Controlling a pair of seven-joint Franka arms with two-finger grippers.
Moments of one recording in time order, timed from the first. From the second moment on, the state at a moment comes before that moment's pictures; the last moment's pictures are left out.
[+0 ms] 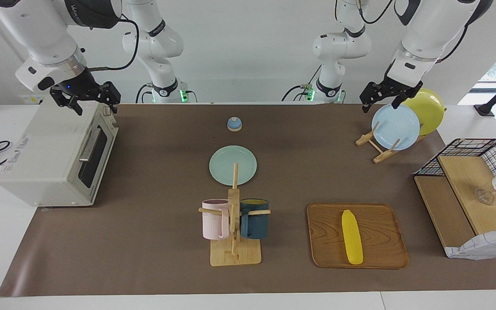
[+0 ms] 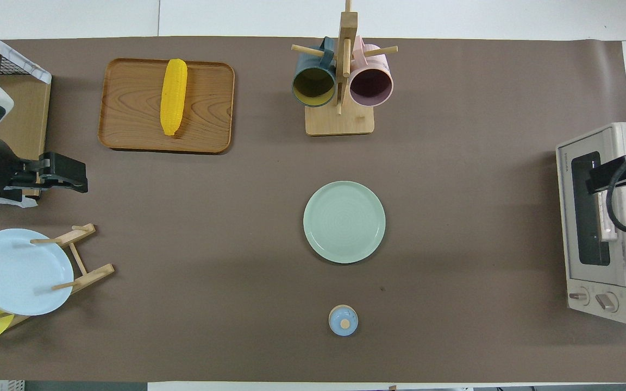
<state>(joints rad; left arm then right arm) -0.03 -0.07 -0.15 -1.62 -0.02 1.51 -0.24 -0.03 0.00 -0.01 -1.56 -0.05 1.43 -0.12</state>
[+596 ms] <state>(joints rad) -0.03 0.14 -0.15 -1.53 -0.03 1.61 -0.21 -0.03 -0.01 -0.02 -1.65 -0.03 1.56 -0.18</state>
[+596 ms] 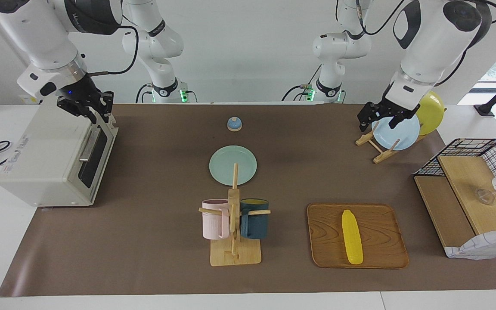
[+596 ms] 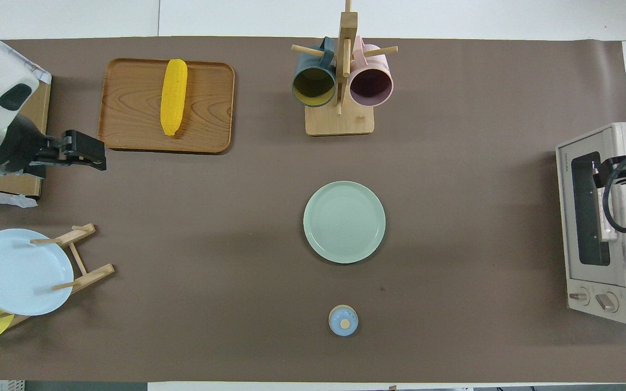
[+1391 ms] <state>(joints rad) -0.08 0.81 -0.16 -1.06 -0.01 1.94 -0.11 -0.14 -0.02 -0.03 -1.88 -0.07 1.75 -0.25</state>
